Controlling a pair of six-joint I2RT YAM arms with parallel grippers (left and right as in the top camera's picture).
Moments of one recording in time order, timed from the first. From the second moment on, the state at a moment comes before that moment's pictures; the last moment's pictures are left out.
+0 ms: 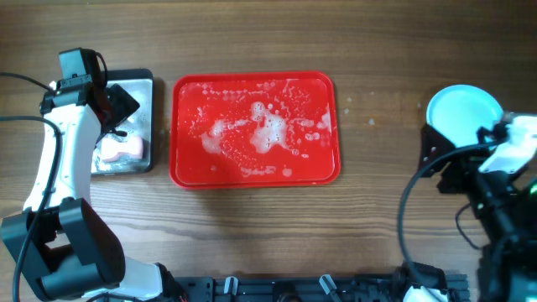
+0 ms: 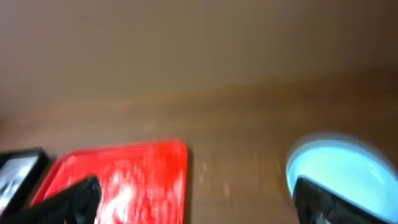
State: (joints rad) left arm 0.23 1.67 1.28 -0.82 -0.21 -0.56; right arm -0.22 0.63 1.03 -0.74 -0.33 0.08
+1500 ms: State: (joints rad) left arm -0.03 0.99 1.22 -0.69 -0.27 -0.54; right arm 0.00 0.02 0.05 -0.06 -0.25 0.14
